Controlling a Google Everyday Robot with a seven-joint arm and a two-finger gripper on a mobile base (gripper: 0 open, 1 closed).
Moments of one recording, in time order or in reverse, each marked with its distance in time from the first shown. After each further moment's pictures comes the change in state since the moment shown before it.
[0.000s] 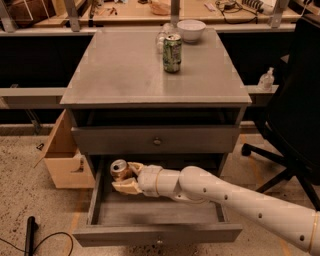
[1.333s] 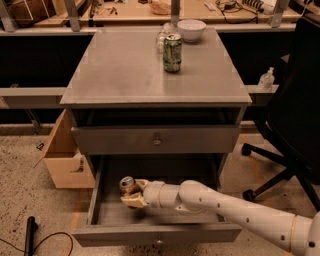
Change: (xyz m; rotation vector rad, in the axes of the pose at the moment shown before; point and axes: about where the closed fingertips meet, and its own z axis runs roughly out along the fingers) arm 0.120 -0.009 0.023 -0.010 0.085 0.095
